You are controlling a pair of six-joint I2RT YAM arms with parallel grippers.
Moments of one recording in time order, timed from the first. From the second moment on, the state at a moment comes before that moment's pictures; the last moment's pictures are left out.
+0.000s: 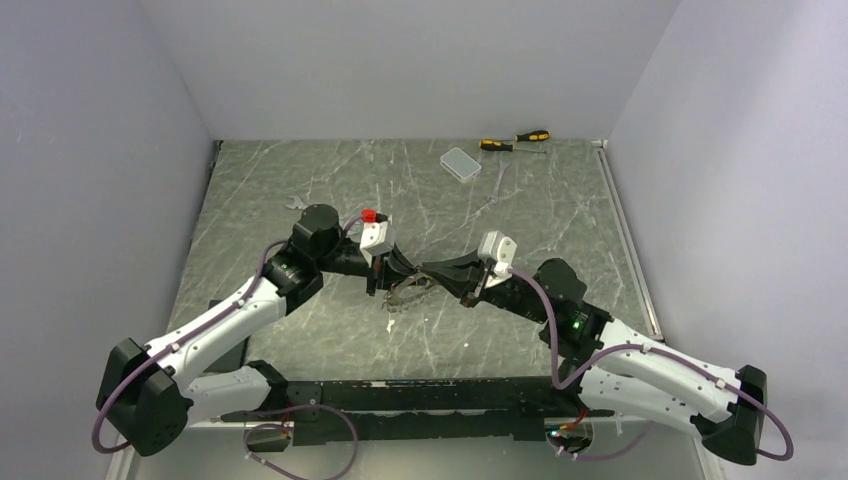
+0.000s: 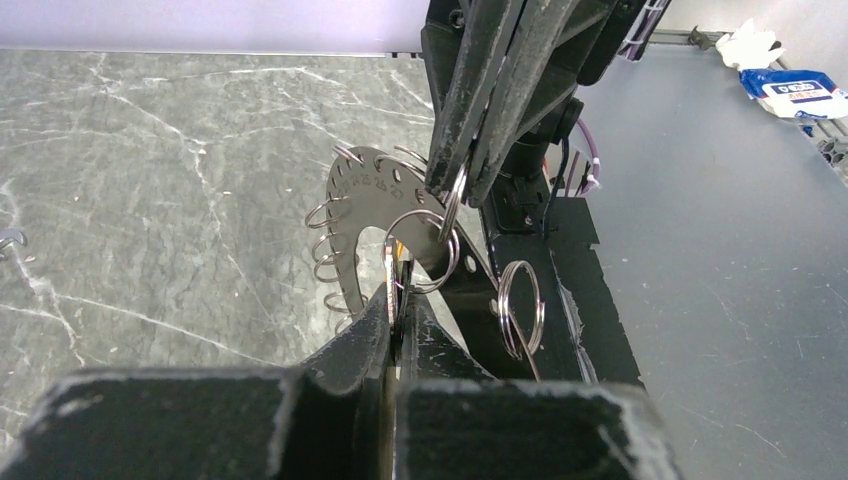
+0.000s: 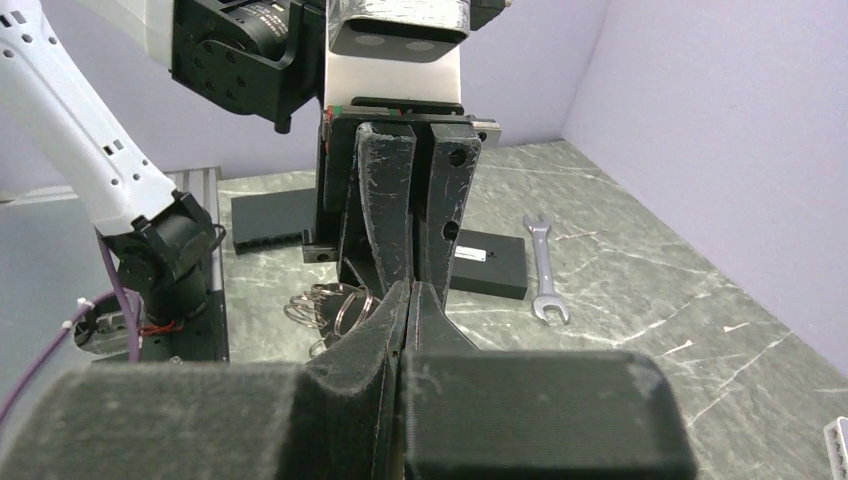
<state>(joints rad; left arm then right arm) -0.65 1.11 0.80 0.16 1.00 0.07 1.00 0.77 0.64 0.32 -0.21 -0.07</state>
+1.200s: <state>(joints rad) -0.65 1.01 0.91 -0.26 0.60 0.47 1.00 0.69 0.62 0.18 -0.08 0.02</state>
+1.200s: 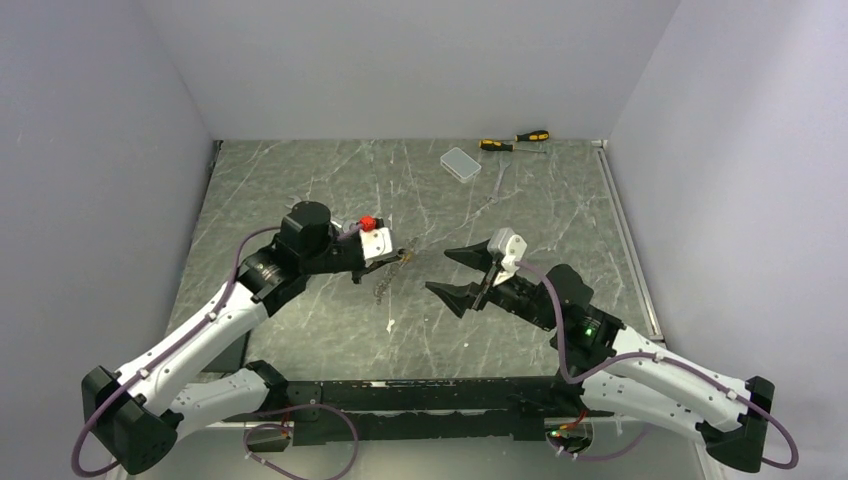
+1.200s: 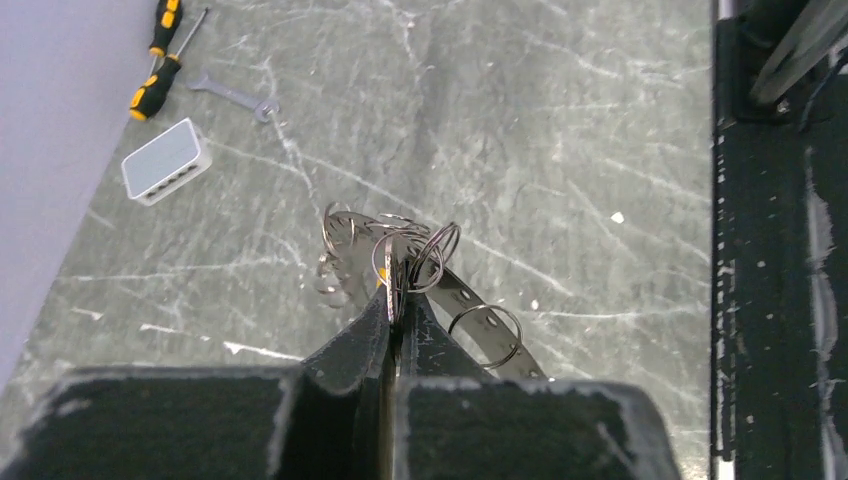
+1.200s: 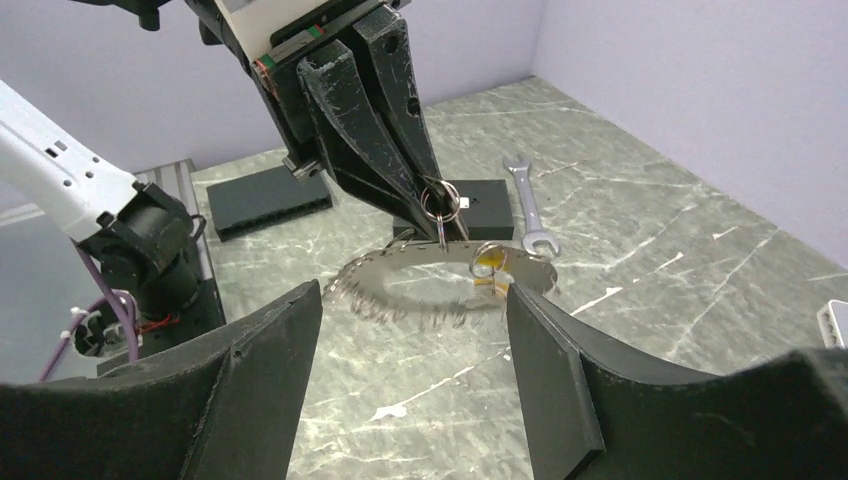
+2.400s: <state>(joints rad) -0.72 1.09 1.05 -0.50 0.58 0.66 1.00 1.01 0.83 0.07 -0.18 -0.24</state>
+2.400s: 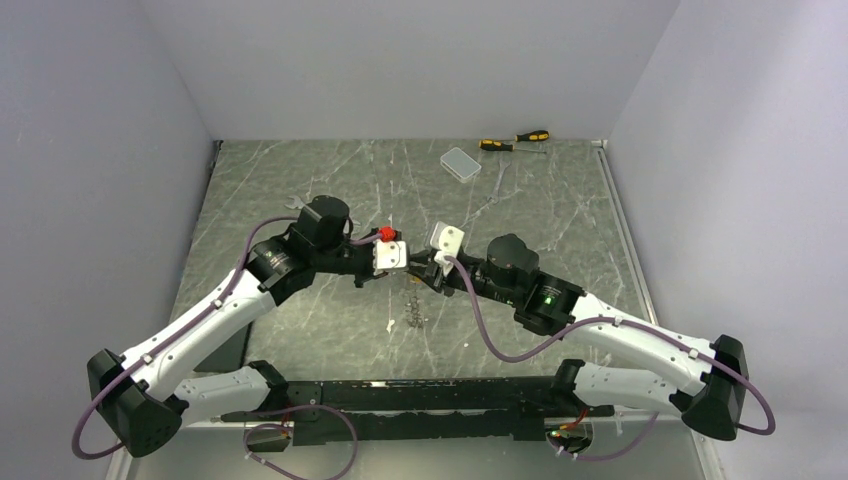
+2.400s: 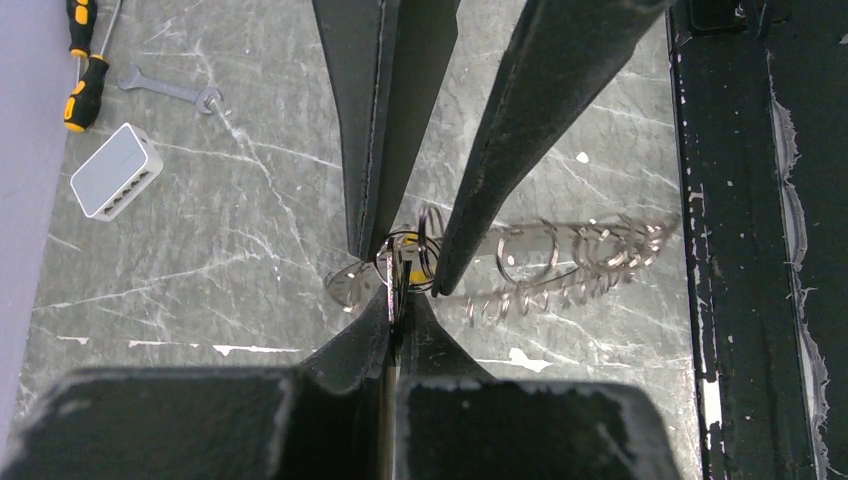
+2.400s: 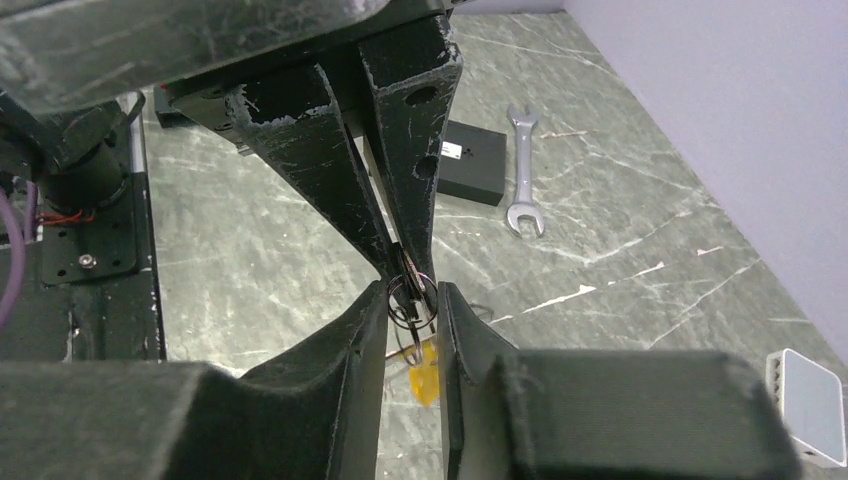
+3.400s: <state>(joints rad) -0.72 0.97 0.94 -0.39 0.50 0.66 1.00 0.82 0.70 0.11 -0.11 -0.25</state>
